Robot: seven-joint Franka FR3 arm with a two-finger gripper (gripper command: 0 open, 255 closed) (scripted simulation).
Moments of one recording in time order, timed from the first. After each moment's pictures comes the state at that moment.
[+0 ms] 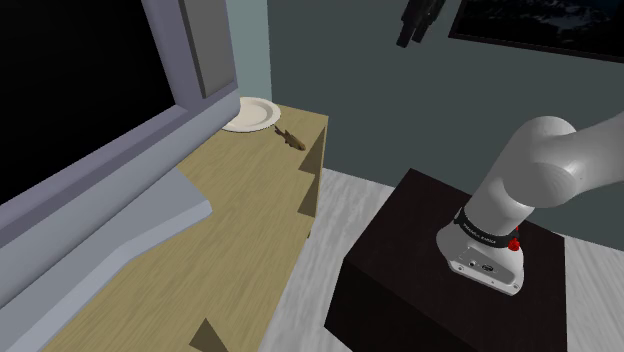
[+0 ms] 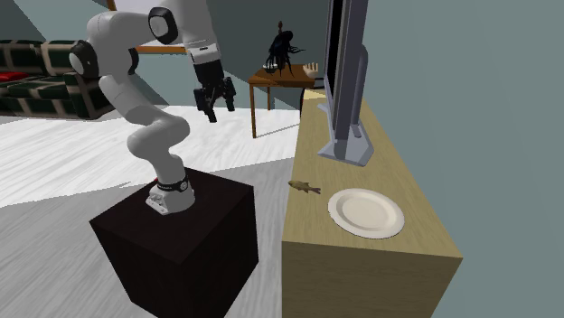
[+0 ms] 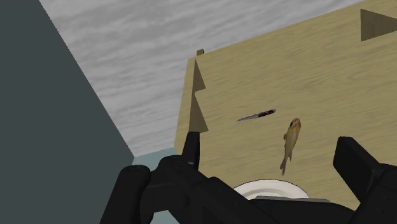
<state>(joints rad) -0.02 -0.82 -0.06 -2.32 0.03 1.66 -0.05</state>
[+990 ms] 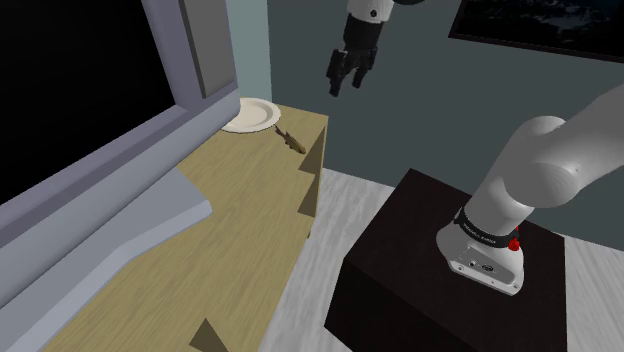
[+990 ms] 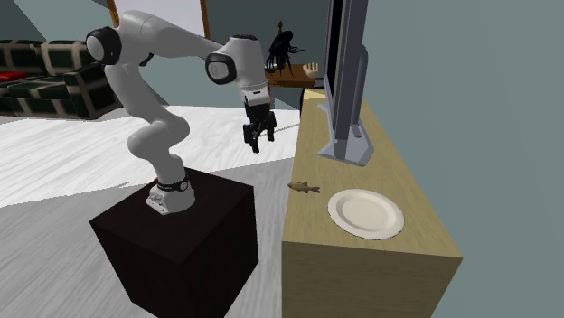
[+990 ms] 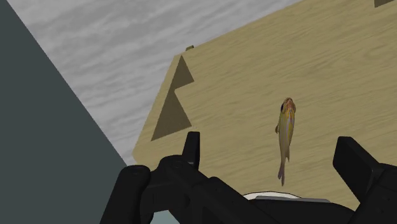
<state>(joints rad) 0.00 -0.50 0.10 -2.39 0.07 2.03 0.17</state>
